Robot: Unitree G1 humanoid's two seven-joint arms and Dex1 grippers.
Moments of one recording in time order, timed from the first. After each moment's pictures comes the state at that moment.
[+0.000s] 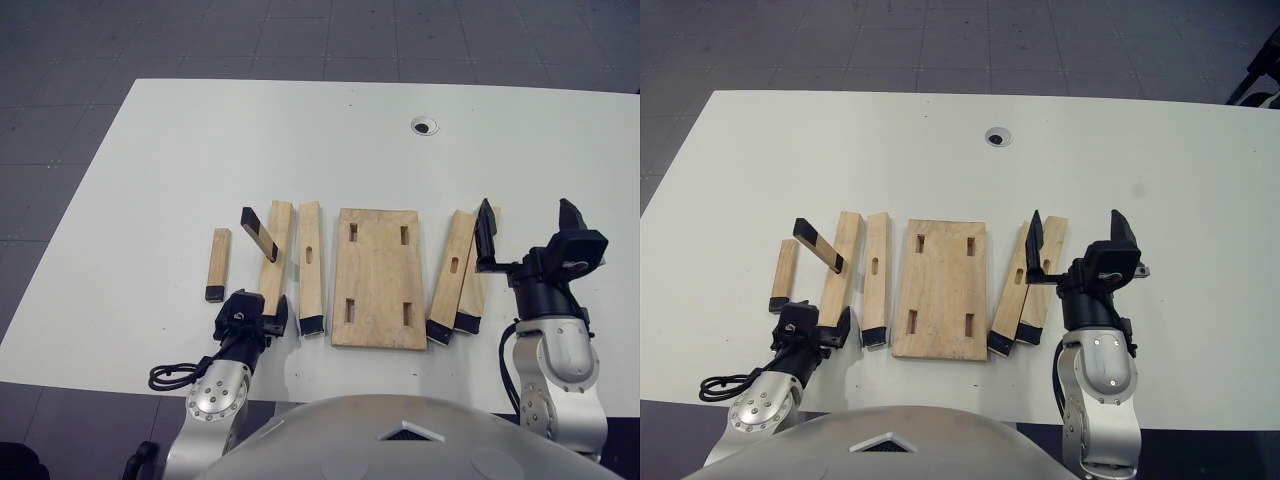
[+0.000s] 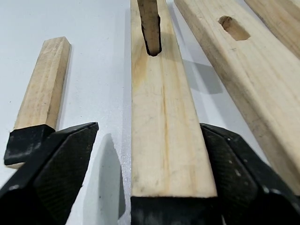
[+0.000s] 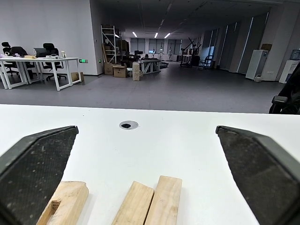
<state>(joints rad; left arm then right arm) 0.73 0.18 -0.15 -0.74 0.07 0.59 -0.05 0.46 -0.08 -0.02 -0.77 0.08 0.25 0.05</state>
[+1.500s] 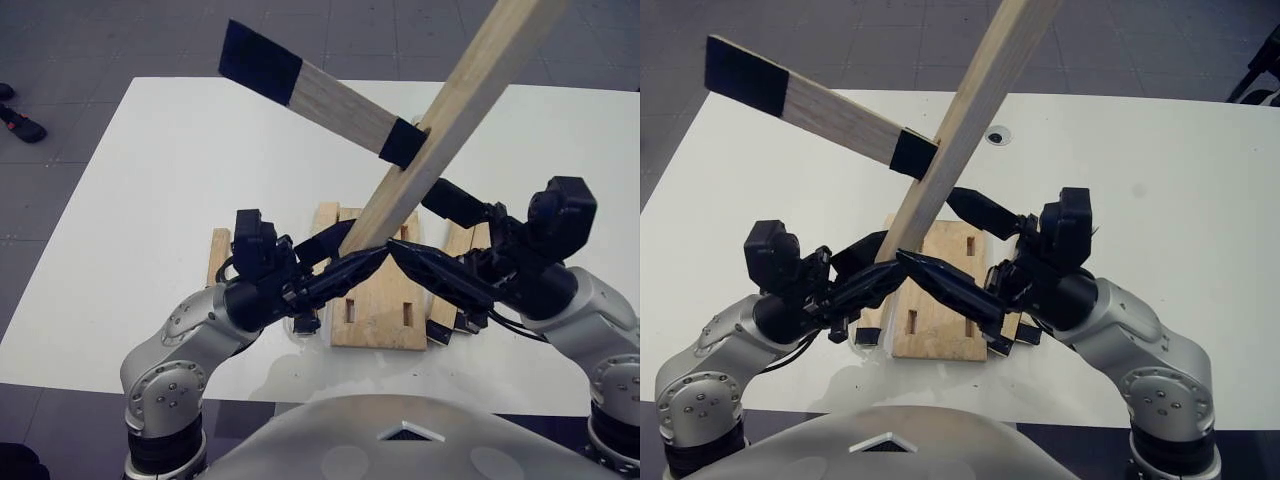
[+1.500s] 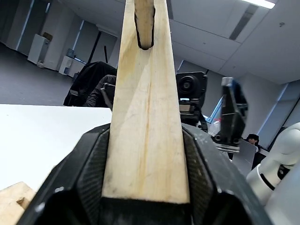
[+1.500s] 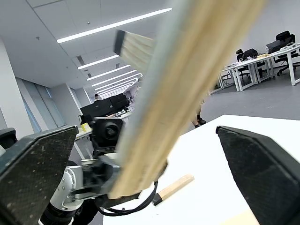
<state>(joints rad) 0.23 0.29 0.07 -0.84 -1.09 0.74 -0.63 0.10 -0.54 -0.04 -0.85 1.31 0.60 0.39</state>
